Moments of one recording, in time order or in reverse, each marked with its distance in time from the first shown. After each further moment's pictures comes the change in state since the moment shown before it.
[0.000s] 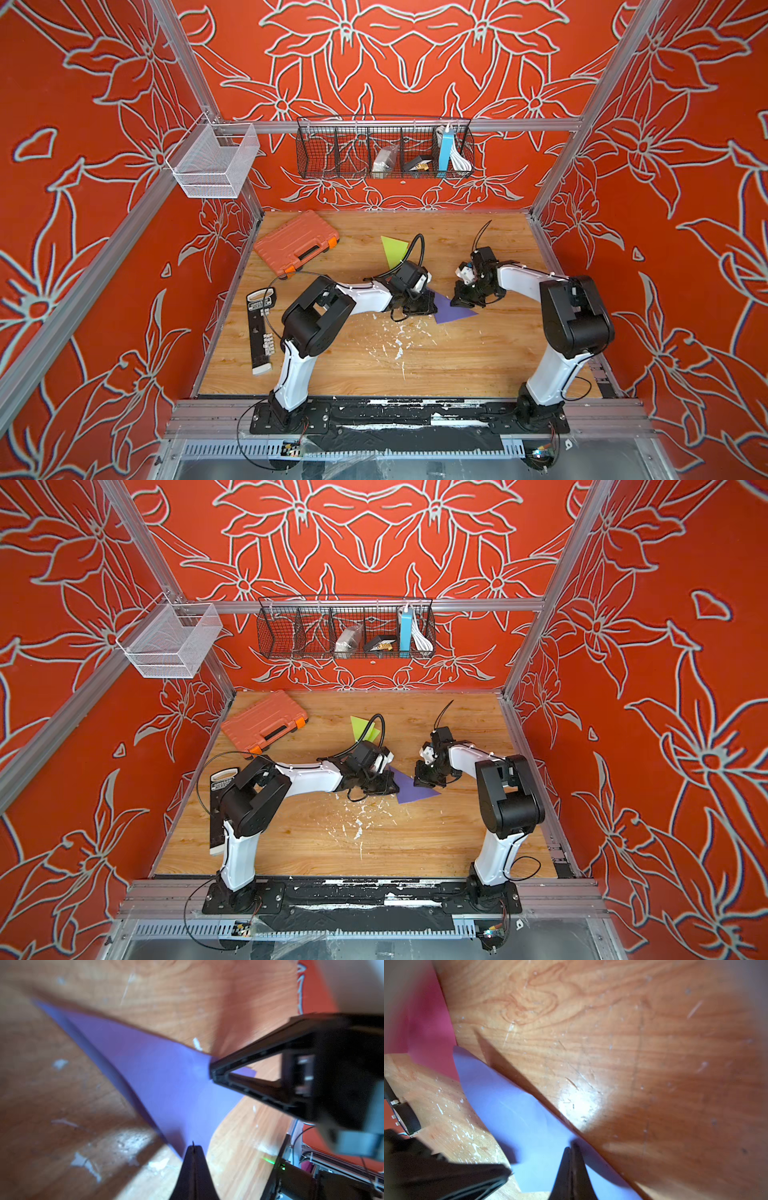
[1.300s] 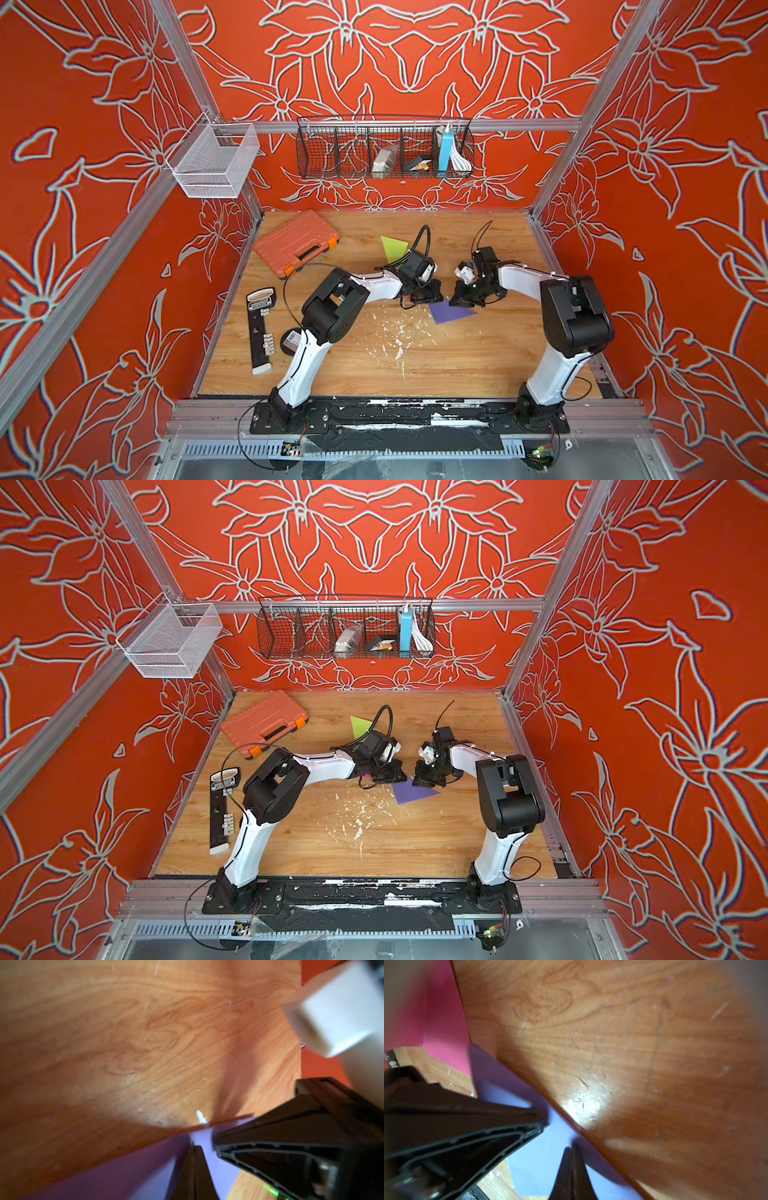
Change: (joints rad) left arm 0.031 0.218 0.254 -0.068 0.014 0.014; right arm -0.017 0.004 0.000 0.002 -0.053 -0.022
